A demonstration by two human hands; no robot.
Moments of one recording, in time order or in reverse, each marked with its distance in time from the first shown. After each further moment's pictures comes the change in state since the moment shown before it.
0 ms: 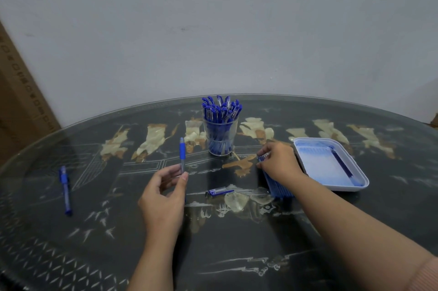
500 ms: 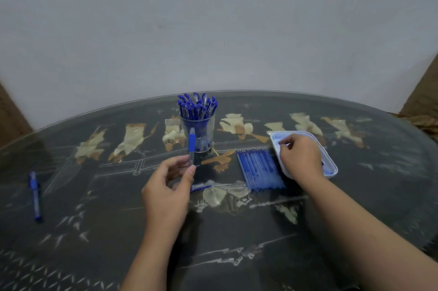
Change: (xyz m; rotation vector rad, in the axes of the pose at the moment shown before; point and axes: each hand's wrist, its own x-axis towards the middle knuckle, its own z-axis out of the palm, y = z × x) left_hand -0.023 0.021 0.030 0.016 -0.184 0.089; right_hand -0.025 0.041 -0.056 -0.015 0.331 0.131
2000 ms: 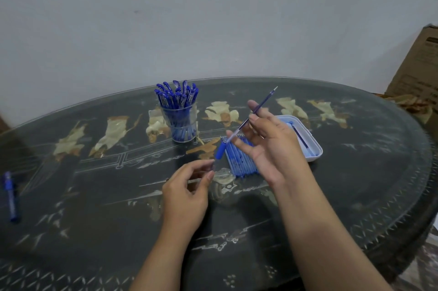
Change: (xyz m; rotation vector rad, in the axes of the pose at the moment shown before) left_hand -0.031 -0.011 0.038 0.109 -0.257 0.117; right_hand -0.062 -0.059 -0.035 1.618 -0.403 0.269
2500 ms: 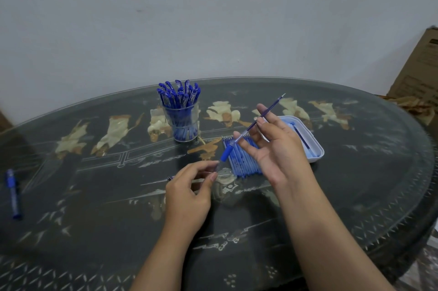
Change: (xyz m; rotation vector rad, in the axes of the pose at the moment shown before) left_hand -0.001 0.001 0.000 0.036 -0.028 0.043; right_hand 0.003 0.002 -0.008 0.016 0.098 -0.016
